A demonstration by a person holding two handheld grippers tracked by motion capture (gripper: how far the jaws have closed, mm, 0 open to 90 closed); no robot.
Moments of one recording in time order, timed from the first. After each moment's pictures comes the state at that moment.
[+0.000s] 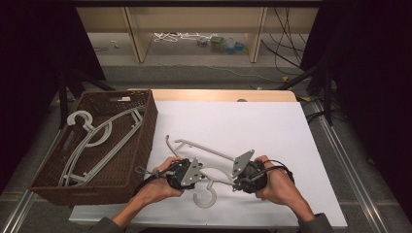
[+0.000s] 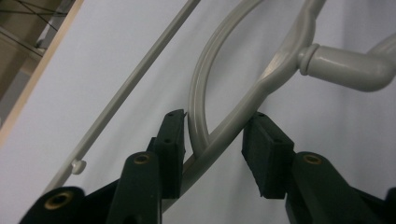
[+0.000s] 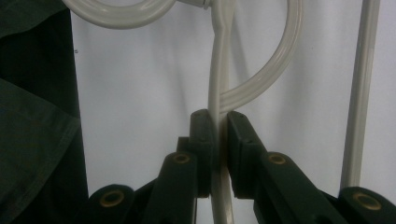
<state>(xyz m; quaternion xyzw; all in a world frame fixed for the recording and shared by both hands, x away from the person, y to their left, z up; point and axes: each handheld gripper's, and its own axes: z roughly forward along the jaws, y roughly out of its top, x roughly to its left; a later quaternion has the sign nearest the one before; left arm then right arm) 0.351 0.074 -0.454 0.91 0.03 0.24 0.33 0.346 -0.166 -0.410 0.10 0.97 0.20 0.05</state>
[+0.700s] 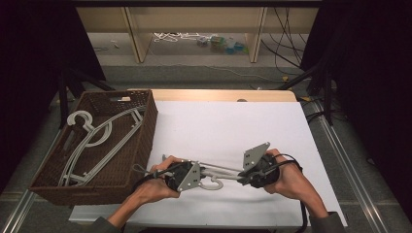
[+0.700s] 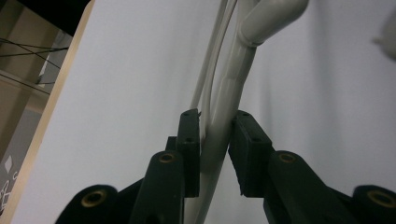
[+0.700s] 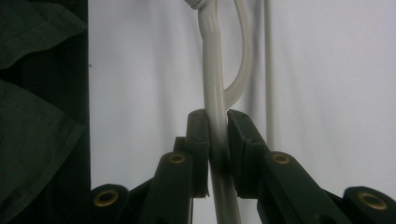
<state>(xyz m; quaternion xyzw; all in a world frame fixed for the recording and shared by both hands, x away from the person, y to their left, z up) 0.339 0.076 -0.429 0.91 -0.03 0.25 0.34 0.351 -0.189 -0.386 0.08 0.96 0.26 0.07</state>
